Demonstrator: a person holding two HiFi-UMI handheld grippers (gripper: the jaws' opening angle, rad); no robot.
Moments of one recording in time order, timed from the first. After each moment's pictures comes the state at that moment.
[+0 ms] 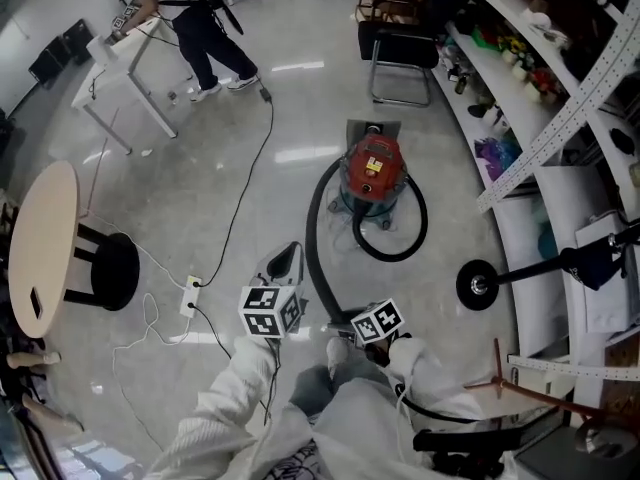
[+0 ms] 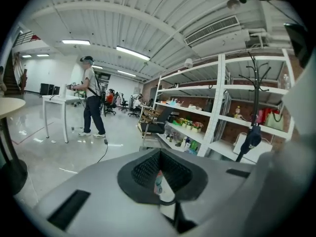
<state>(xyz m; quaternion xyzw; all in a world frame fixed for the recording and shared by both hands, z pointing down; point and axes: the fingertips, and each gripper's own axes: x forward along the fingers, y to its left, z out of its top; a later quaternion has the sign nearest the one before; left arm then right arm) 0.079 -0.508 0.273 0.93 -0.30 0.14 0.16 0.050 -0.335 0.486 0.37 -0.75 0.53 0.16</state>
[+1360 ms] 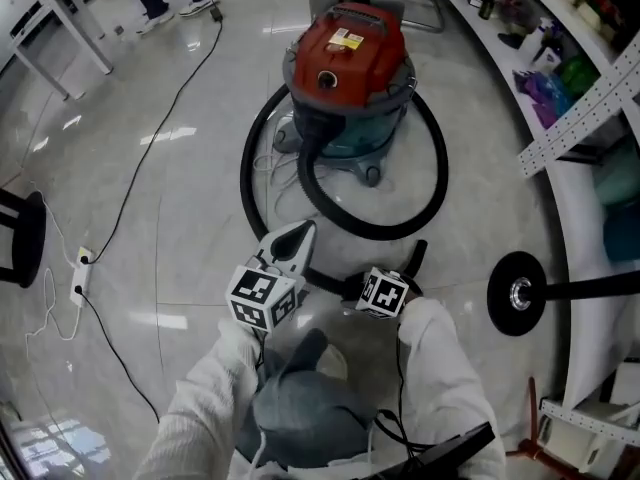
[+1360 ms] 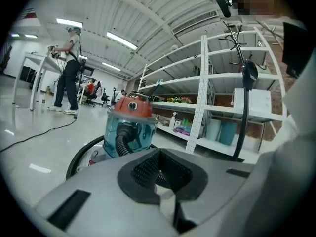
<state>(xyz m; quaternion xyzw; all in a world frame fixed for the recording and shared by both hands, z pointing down) 0.308 -0.496 0.876 0.97 -0.20 0.09 0.14 0.293 -0.360 1.100 0.24 -0.83 0.27 0.43</state>
